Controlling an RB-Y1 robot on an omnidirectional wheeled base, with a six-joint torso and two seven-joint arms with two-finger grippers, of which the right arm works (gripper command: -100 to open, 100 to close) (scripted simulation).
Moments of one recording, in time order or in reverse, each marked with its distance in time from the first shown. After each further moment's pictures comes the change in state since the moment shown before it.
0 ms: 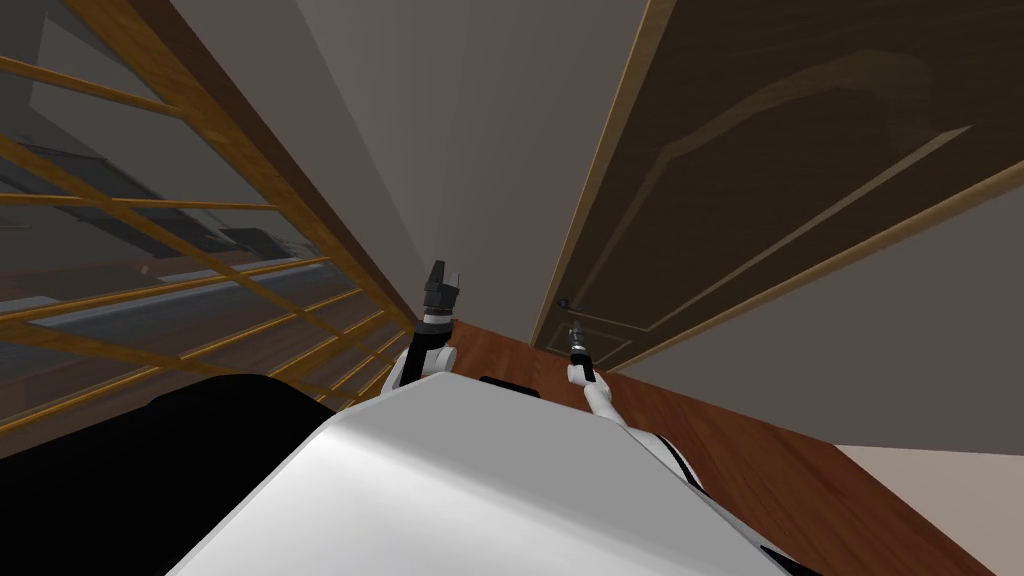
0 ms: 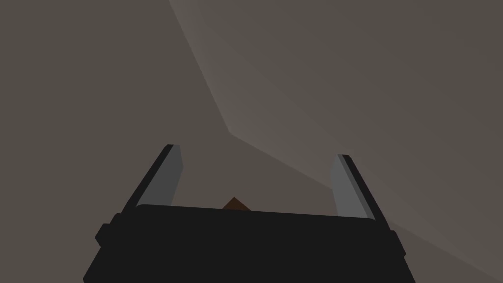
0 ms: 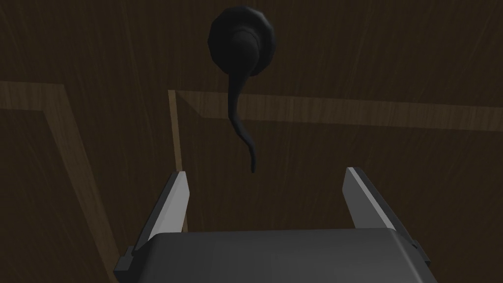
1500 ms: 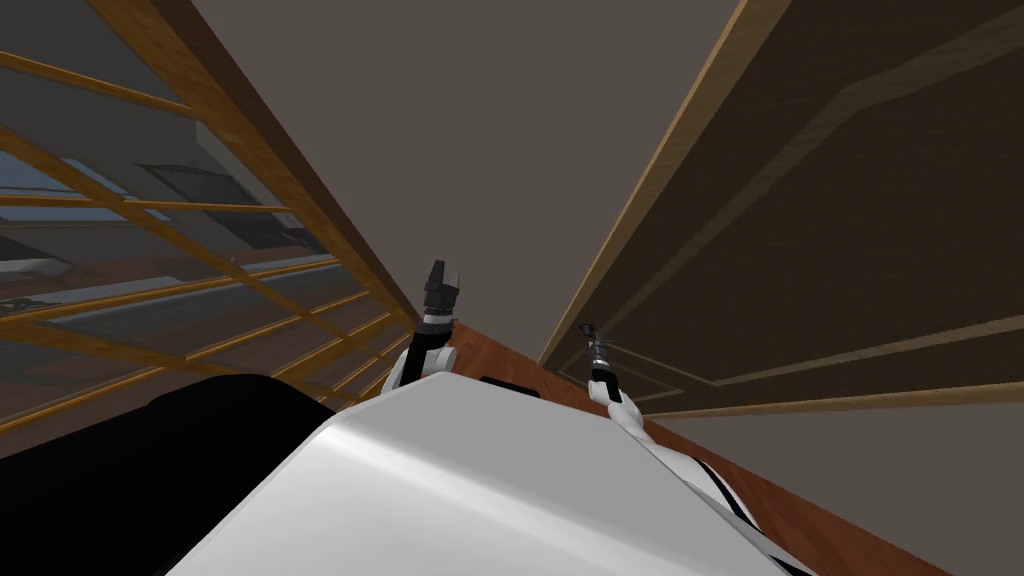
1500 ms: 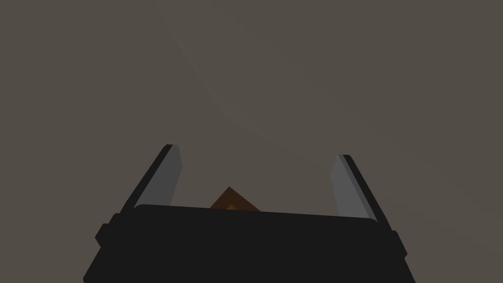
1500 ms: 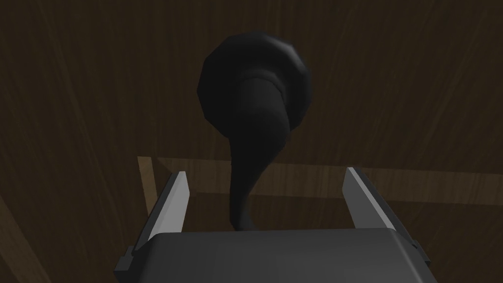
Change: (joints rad) arm 0.056 -0.139 -0.039 0.092 -0.031 -0.070 -0.107
